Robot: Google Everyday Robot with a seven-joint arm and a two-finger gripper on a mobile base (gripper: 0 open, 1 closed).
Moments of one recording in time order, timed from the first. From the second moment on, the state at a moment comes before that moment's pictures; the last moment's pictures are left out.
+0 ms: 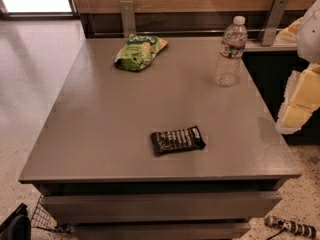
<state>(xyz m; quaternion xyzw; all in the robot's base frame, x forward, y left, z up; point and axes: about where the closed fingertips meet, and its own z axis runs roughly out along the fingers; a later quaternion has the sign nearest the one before) 0.438 -0.214 0.986 -0.60 0.78 -0.05 0.17</state>
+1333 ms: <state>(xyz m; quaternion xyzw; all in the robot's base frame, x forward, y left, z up) 0.551 -0.275 0.994 -0.50 0.77 -0.03 0.39</state>
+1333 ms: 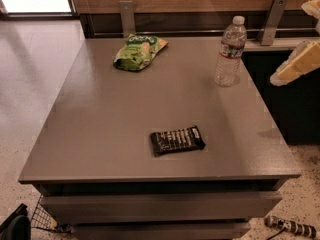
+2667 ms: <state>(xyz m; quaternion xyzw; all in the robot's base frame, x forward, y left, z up) 0.660 -0.271 0.949 -0.37 0.66 0.19 0.63</state>
